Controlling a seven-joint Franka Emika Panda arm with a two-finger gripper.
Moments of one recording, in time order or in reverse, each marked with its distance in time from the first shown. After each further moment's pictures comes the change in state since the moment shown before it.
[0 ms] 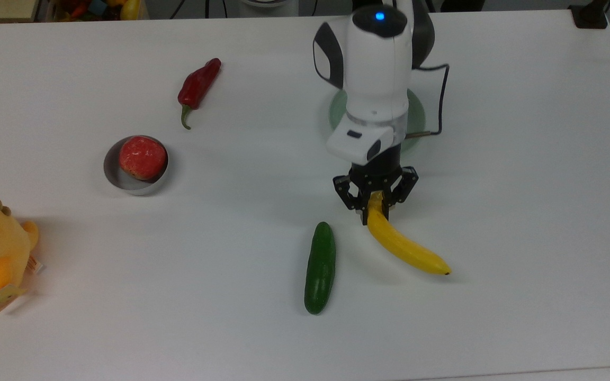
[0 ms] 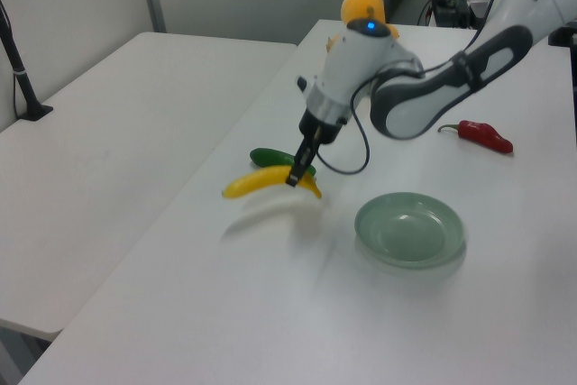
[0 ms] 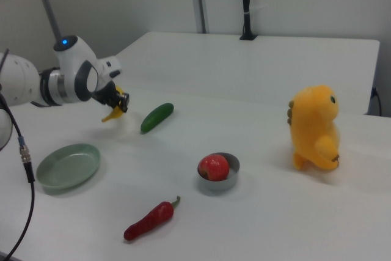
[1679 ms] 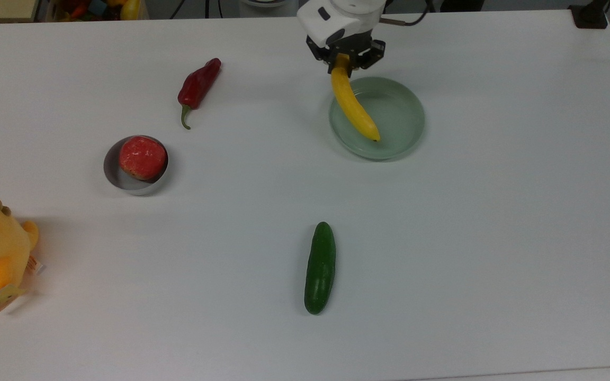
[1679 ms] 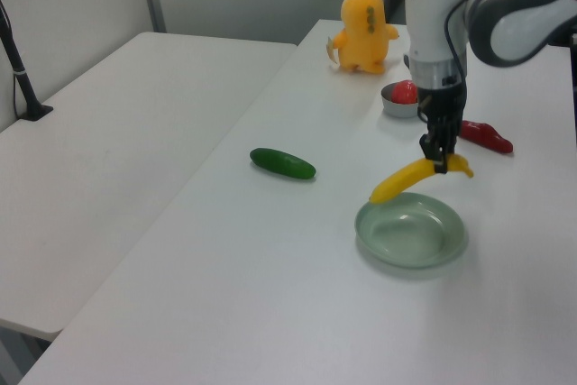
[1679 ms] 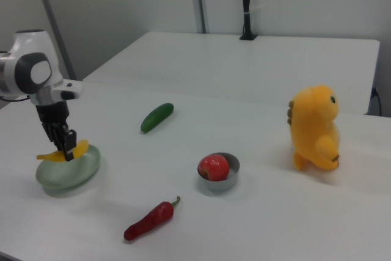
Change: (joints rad) arm -0.006 -0.528 0.043 -0.478 0.146 -0.641 0.290
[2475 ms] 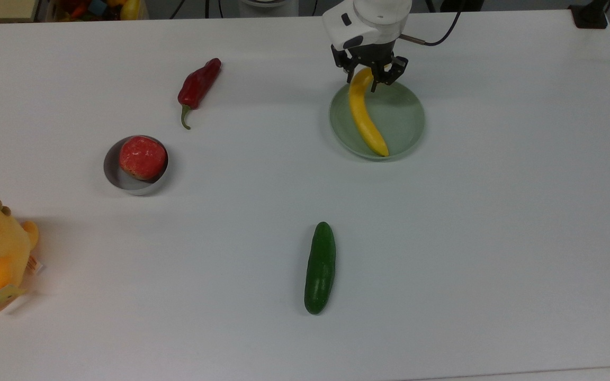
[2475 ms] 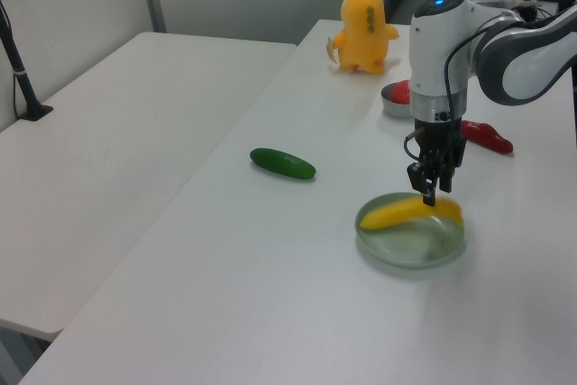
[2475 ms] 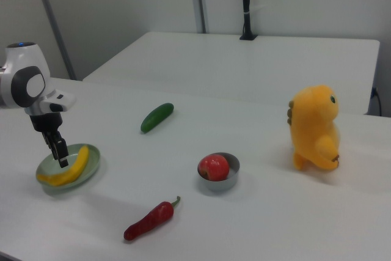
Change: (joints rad) arm -0.018 0.038 0.089 -0.053 0.000 0.149 0.268
